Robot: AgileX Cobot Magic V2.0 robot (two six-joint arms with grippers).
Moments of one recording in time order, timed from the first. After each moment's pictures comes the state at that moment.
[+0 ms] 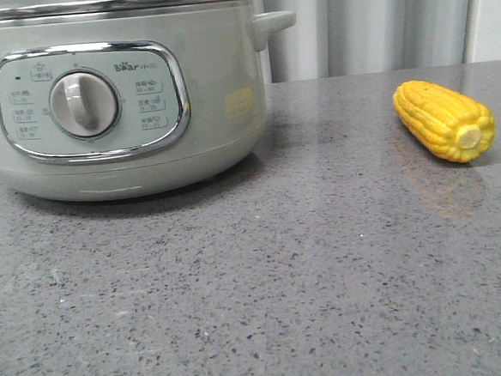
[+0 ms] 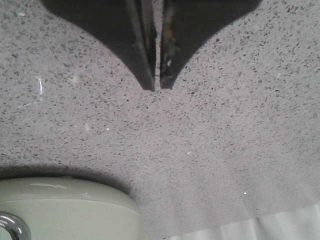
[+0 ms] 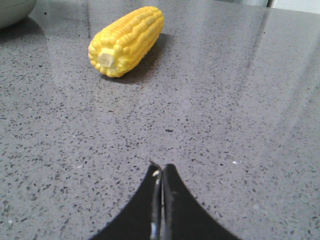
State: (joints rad) left arm -0.11 0.00 0.00 -0.13 0.33 0.24; right arm 0.13 -0.01 0.01 -0.05 0.32 -0.09
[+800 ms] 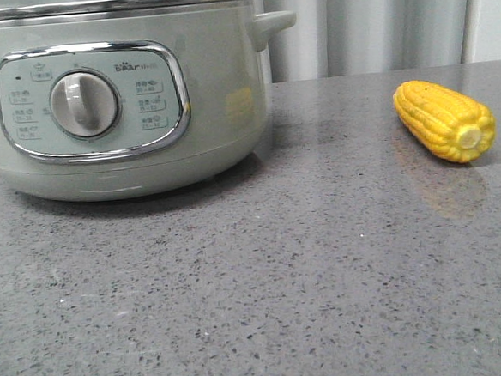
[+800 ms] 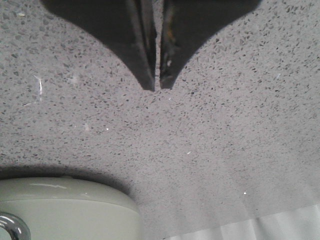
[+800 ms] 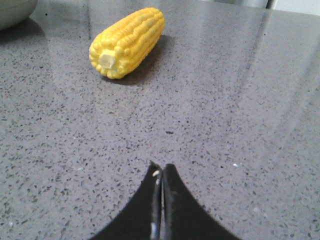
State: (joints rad) left arm -0.11 0.00 0.00 -0.13 0.33 0.24; right arm 0.13 -0.01 0.01 -0.05 0.31 -0.09
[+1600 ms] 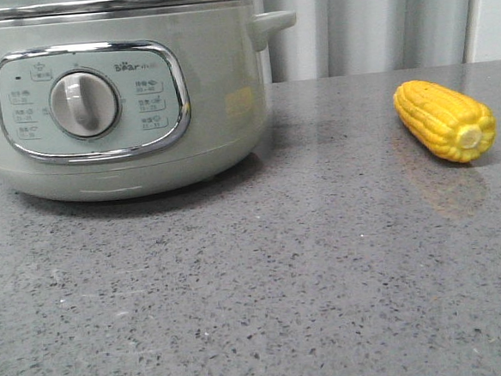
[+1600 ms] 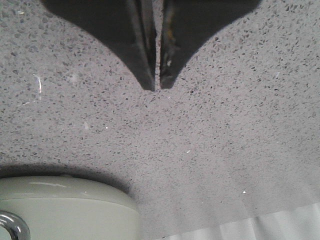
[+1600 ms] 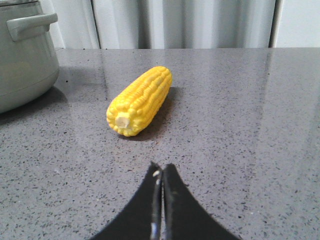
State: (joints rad) left arm -0.11 0.00 0.00 -0.13 0.32 0.24; right arm 0.13 -0.01 0.01 0.08 0.15 -0.09
